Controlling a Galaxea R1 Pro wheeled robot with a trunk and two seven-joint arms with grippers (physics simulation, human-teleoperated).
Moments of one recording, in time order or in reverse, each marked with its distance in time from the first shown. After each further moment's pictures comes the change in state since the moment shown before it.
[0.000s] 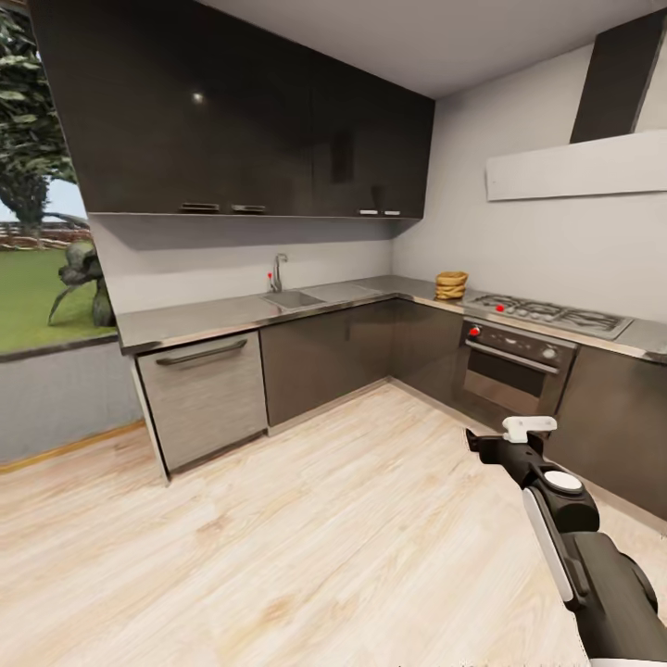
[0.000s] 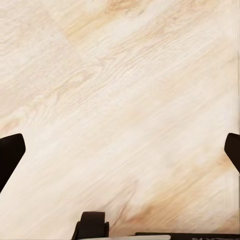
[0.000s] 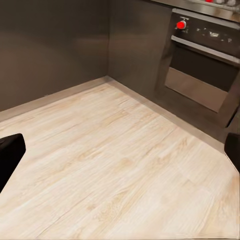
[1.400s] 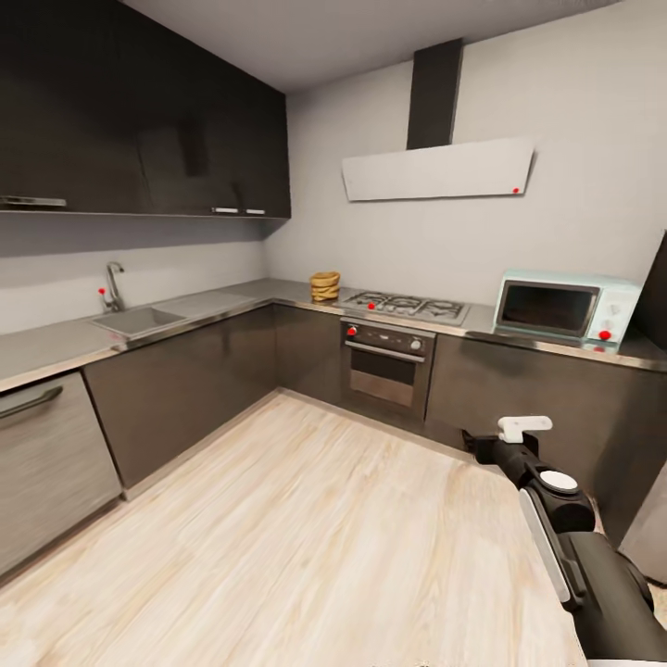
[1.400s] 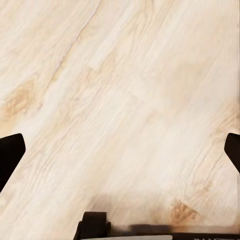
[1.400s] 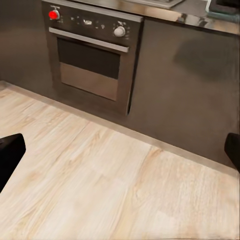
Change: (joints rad) left arm 0.000 0.004 0.000 0.000 0.000 0.000 0.000; right arm 0.000 0.001 0.018 0.000 0.000 -0.002 0.000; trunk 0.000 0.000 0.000
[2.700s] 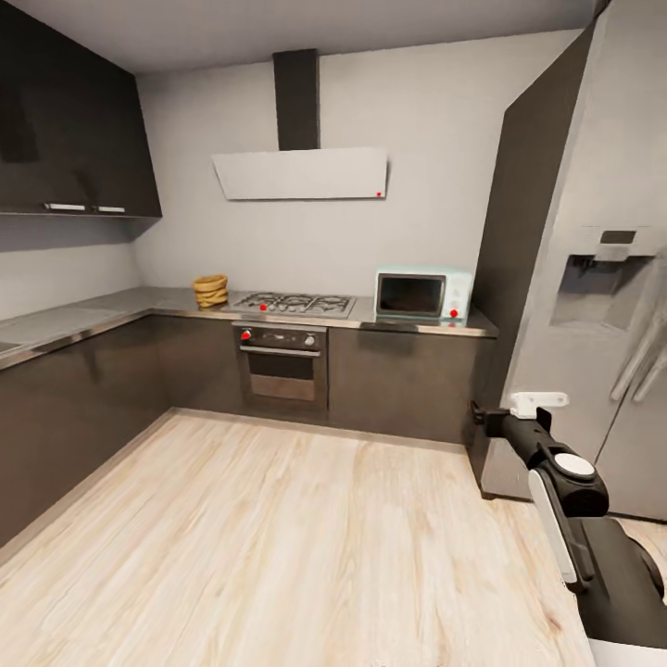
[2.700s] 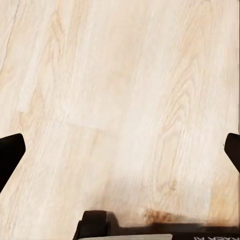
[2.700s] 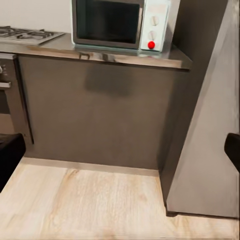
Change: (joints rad) left arm 0.002 -0.001 -0.002 0.000 -0.001 0.000 0.000; right arm -0.043 0.001 -0.033 -0.077 -0.001 -0.037 -0.003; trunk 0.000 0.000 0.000
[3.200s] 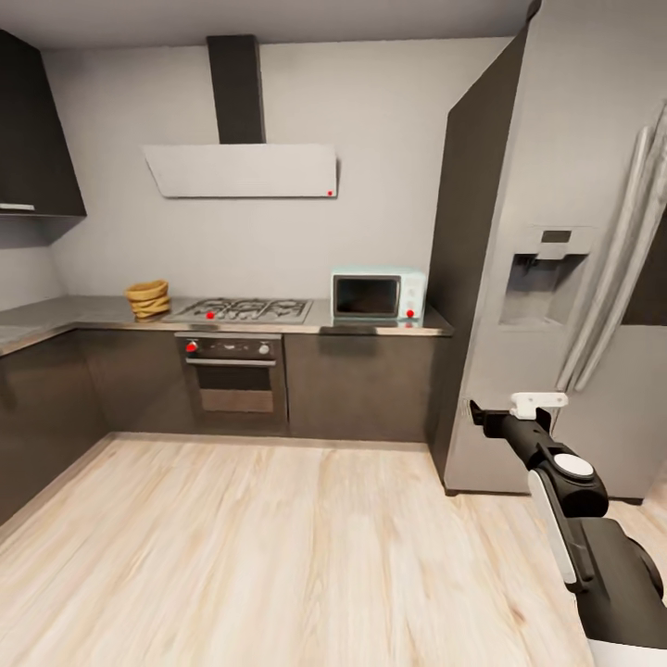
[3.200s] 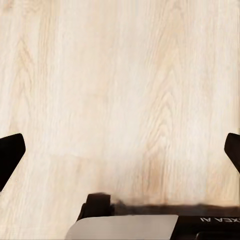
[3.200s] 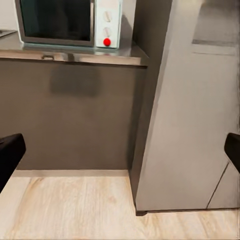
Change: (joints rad) left arm 0.066 0.007 0.003 0.002 0.001 -0.054 0.000; right arm 0.001 0.001 0.001 0.000 0.000 0.000 0.000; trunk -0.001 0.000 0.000
